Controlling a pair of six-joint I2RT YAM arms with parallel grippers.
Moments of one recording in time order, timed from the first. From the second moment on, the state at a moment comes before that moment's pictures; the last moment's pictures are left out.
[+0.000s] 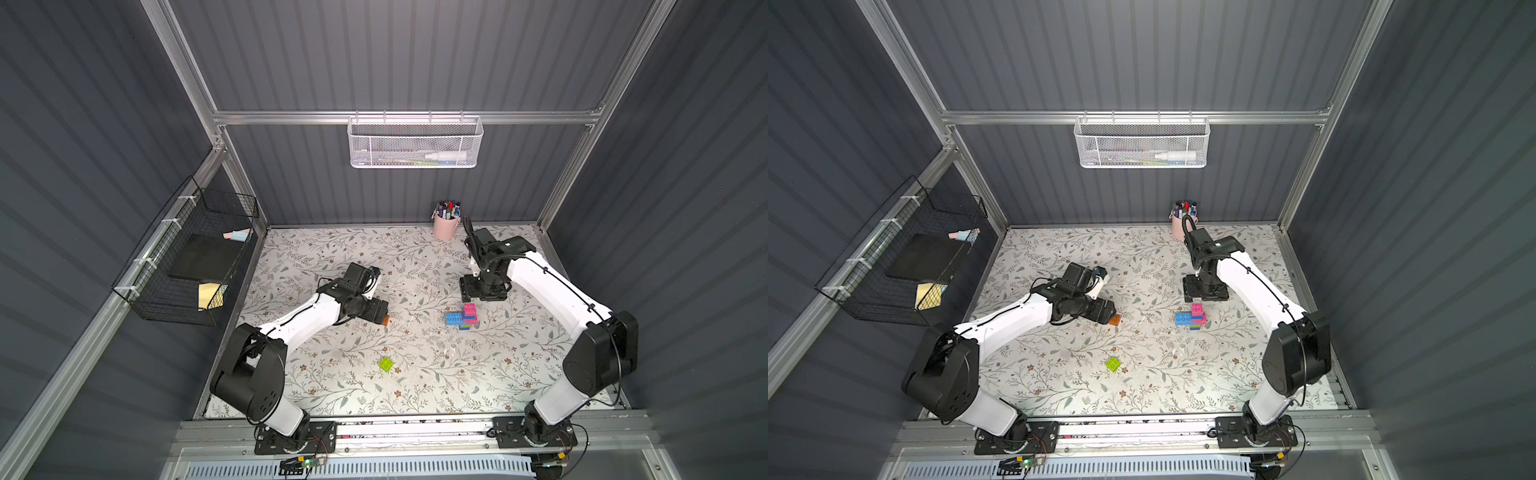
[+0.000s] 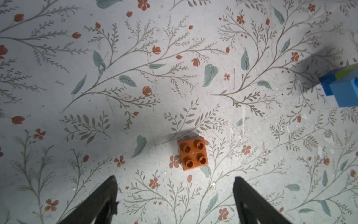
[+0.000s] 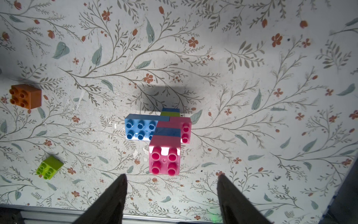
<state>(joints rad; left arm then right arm) -0.52 1.57 1.01 -0.48 0.13 -0.08 0.43 1.64 1.51 -1.26 0.02 0.33</state>
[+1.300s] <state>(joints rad) -0.64 1.83 1.22 -0.68 -0.03 -0.25 0.14 1.54 1.20 -1.04 -0.42 0.42</state>
